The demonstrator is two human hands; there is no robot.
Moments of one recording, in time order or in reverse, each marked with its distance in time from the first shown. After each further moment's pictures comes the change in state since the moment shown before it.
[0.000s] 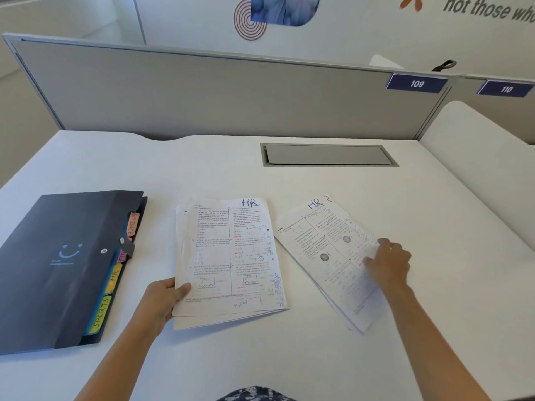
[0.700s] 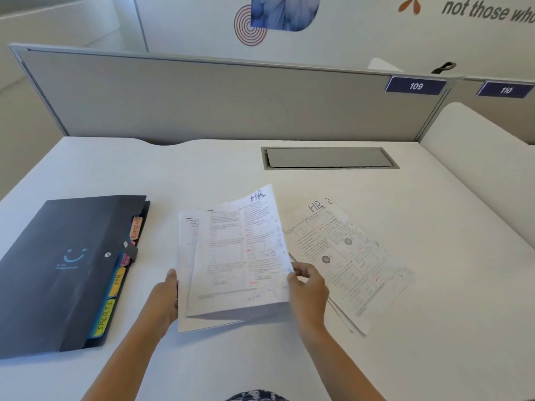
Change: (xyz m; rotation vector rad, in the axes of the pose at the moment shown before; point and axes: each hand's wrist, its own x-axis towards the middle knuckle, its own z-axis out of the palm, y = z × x) left_hand -0.001 0.004 0.007 -0.075 0.088 -0.033; right_hand -0.143 -0.105 0.039 0.956 -0.057 0.005
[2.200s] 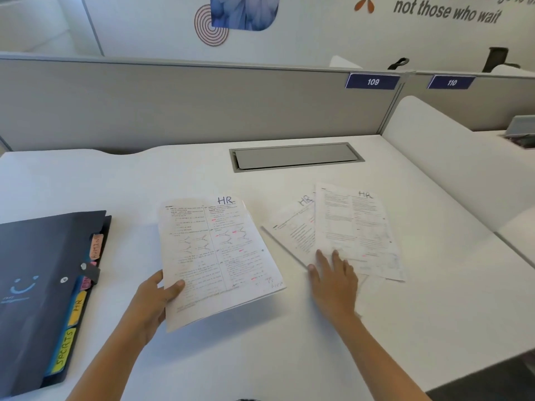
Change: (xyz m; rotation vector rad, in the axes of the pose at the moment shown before) left_hand 0.000 0.013 0.021 0.028 -0.263 0.203; right_hand 0.071 0.061 -0.072 -0.927 0.038 -0.196
